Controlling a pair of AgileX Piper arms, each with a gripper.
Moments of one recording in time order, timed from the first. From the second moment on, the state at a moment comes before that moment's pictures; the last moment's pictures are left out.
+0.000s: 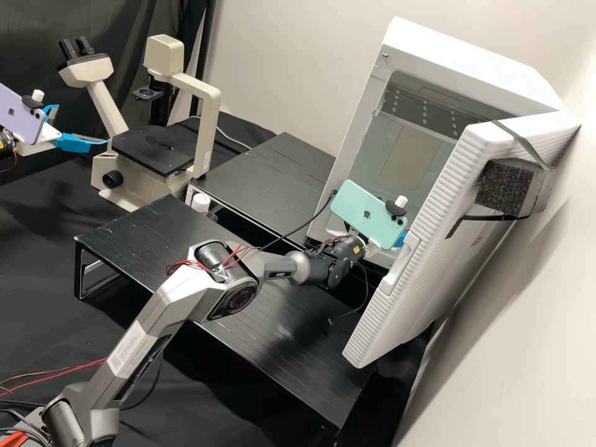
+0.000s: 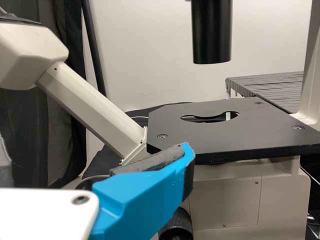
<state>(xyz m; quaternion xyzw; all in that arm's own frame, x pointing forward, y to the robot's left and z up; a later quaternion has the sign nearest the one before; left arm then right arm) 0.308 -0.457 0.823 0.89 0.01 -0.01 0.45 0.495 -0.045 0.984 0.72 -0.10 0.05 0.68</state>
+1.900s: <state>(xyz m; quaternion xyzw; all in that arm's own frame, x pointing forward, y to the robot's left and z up) 0.308 -0.457 0.823 0.89 0.01 -0.01 0.45 0.376 -0.076 0.951 0.74 -0.15 0.14 0.65</state>
